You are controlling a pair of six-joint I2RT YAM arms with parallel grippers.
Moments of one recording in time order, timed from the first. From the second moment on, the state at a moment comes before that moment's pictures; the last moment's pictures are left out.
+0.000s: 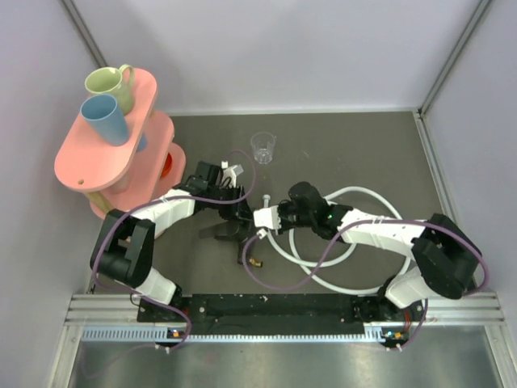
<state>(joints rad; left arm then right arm) -0.37 1.55 0.87 -0.28 0.71 -0.36 0.89 1.44 0.78 0.05 -0.21 -1.02</state>
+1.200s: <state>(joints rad) -0.44 1.27 0.55 0.05 0.34 -0.52 0.61 1.79 1.05 0.02 -0.83 0.09</state>
